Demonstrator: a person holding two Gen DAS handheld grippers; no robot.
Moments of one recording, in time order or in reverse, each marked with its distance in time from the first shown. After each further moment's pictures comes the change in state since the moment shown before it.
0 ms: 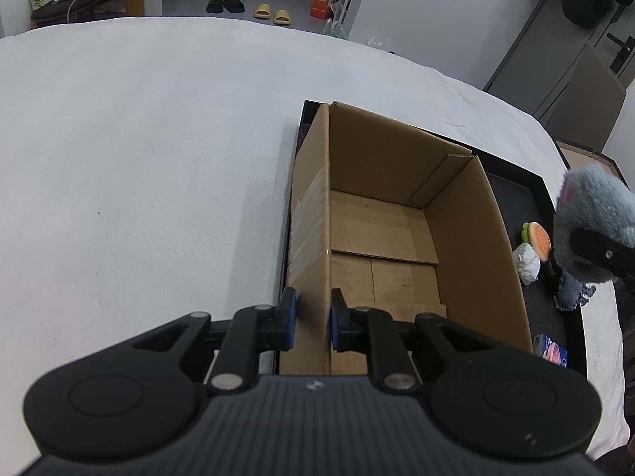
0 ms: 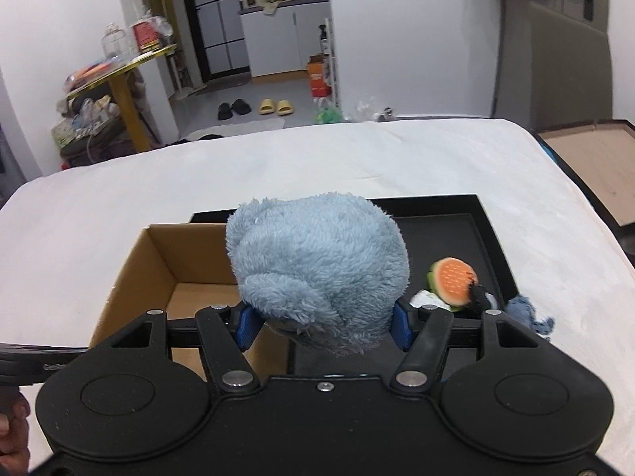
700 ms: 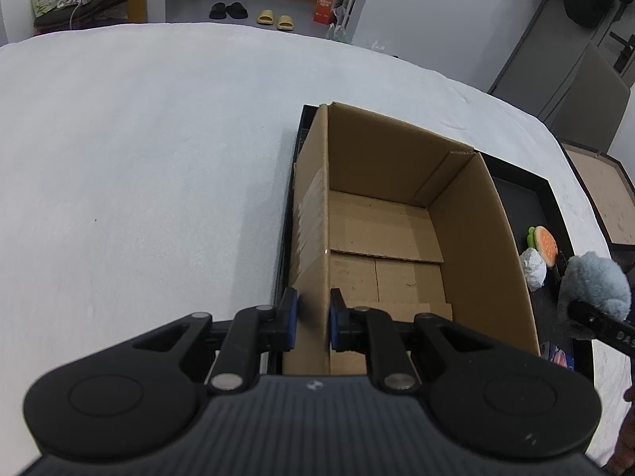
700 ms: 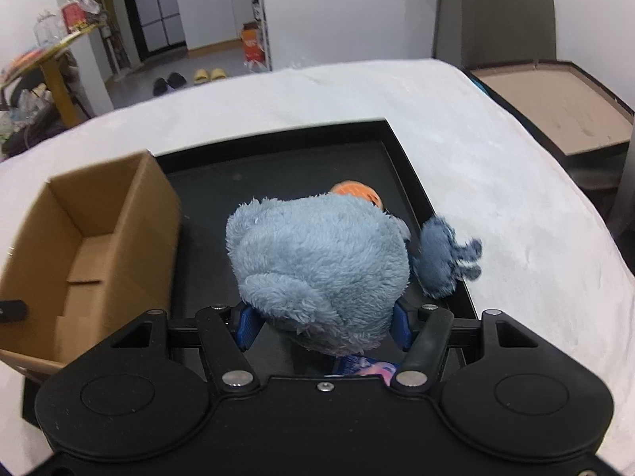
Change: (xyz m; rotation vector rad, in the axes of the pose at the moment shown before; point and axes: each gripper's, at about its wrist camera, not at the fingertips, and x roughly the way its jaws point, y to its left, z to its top) left arm 0.003 -0.005 -0.003 0.001 -0.021 0.027; right arm 0.018 -0.060 -0.047 0.087 0.098 -0.157
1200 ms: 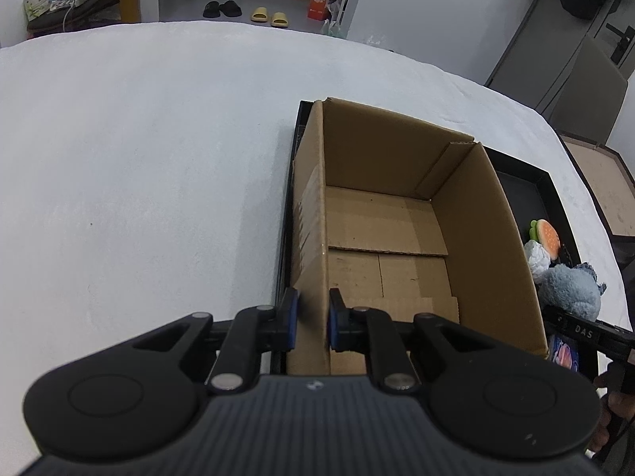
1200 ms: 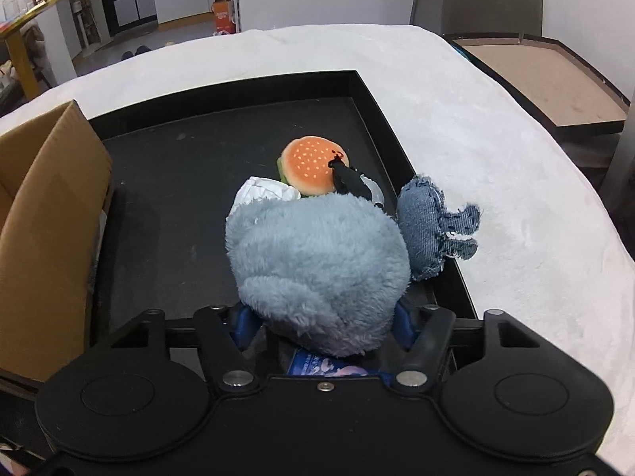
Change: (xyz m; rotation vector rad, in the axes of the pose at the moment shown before) left arm 0.005 0.000 0.000 0.022 0.013 -0.006; right arm 0.053 -0.012 -0.012 -0.004 0.073 -0.097
